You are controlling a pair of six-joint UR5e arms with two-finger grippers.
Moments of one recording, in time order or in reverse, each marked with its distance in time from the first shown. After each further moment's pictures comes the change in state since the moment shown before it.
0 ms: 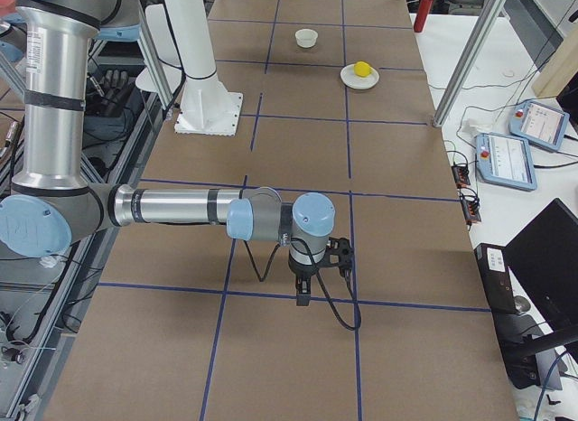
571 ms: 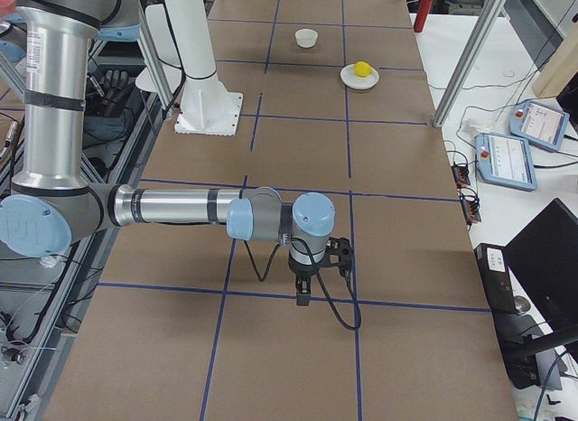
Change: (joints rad) left arm 0.002 -0.017 0.006 -0.013 0.001 0.000; right arm 0.000 0.000 0.000 0.000 0.000 0.001
